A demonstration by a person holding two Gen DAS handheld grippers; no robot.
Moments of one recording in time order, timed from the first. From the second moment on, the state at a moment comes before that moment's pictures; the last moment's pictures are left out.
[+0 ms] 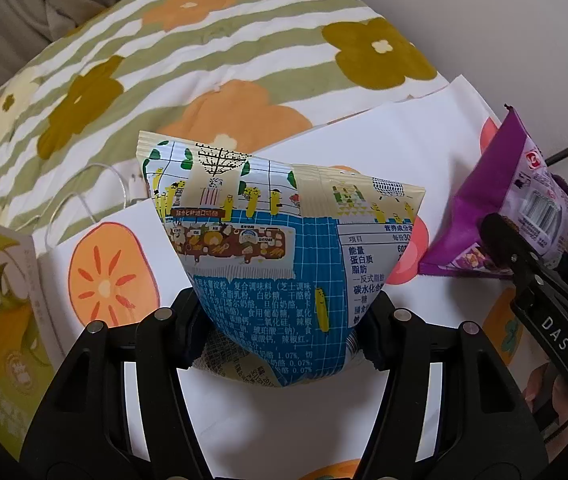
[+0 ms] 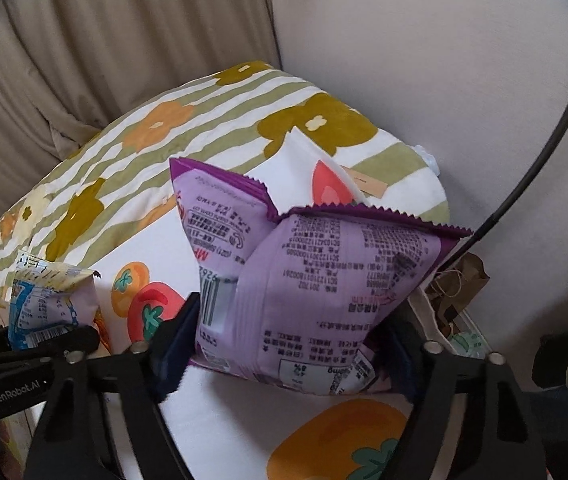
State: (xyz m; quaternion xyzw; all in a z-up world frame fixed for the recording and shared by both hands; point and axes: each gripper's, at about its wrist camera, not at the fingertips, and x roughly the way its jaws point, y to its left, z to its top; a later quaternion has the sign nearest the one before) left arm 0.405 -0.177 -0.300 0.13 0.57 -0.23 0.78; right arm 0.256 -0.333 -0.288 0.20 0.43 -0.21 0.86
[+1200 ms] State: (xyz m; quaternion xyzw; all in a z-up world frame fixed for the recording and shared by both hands) left arm 0.327 0.070 -0.096 -0.02 0.44 -0.03 0.90; right arm 0.285 -0.146 -0.112 0.05 0.36 0.15 0.92
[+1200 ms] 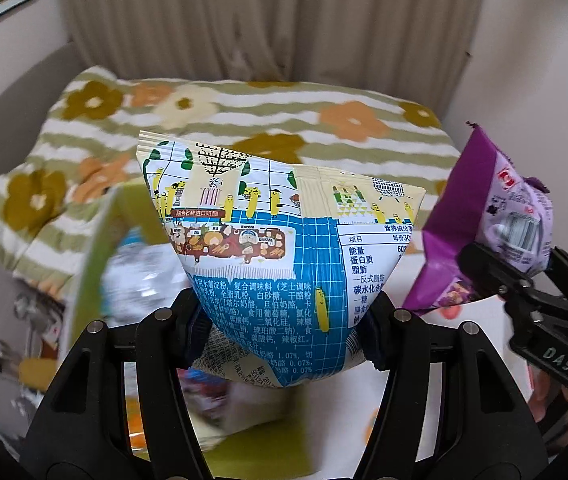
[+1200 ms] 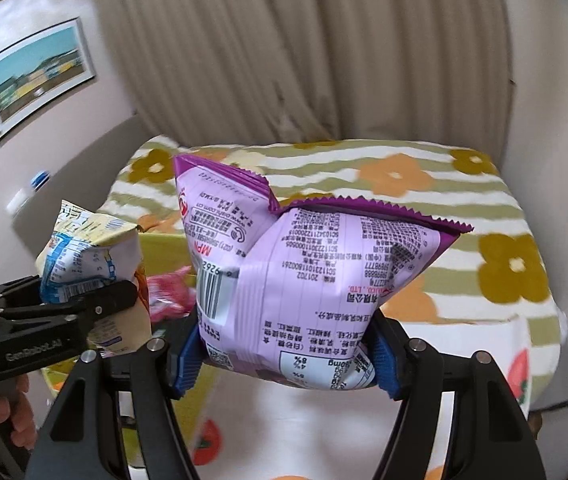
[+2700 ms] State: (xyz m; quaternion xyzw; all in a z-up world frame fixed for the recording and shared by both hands) left arm 0.255 0.261 -0.147 -0.05 0.47 -0.06 0.88; right arm 0.287 0.032 -0.146 0.01 0.48 0.15 0.87
